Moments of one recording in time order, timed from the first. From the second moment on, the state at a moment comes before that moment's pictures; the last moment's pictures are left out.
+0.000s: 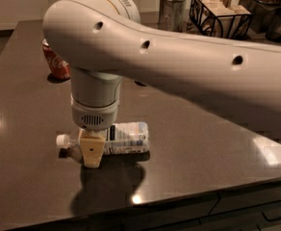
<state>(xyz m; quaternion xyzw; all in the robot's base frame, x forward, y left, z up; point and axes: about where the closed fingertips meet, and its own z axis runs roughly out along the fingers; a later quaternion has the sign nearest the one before) 0.408 0.098 0.843 -0.71 0.70 0.06 0.06</state>
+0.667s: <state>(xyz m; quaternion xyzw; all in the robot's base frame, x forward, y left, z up) 0.423 0.095 0.865 -0.71 0.69 0.10 0.09</state>
